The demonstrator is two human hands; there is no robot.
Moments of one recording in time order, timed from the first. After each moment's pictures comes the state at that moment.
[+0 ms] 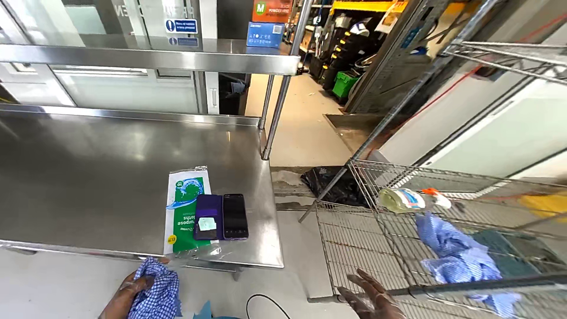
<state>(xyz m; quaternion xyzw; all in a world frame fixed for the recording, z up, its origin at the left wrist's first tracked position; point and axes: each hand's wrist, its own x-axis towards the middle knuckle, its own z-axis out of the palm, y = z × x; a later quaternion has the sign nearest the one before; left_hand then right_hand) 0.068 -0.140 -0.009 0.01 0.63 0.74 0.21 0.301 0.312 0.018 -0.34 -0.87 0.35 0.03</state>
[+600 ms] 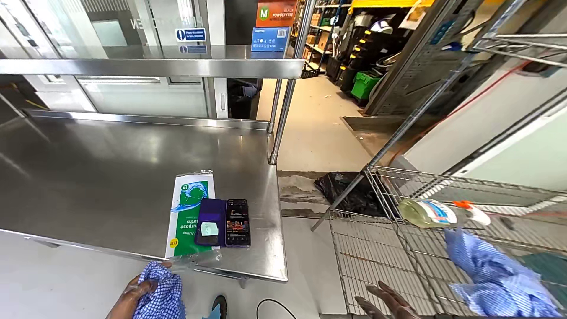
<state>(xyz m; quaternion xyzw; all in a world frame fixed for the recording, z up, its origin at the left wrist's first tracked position) 0.074 -0.127 -0.018 0.01 0.63 0.75 0.18 0.295 0.361 0.002 -0.35 -0.87 0.34 0.00</state>
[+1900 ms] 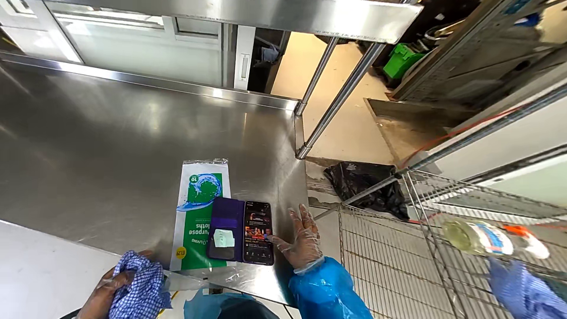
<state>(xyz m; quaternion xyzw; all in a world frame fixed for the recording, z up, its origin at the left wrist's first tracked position) 0.002 -0.174 -0.032 -0.07 0.63 0.76 0.15 0.031 0.250 -0.011 -0.21 -0.93 0.29 0.00</state>
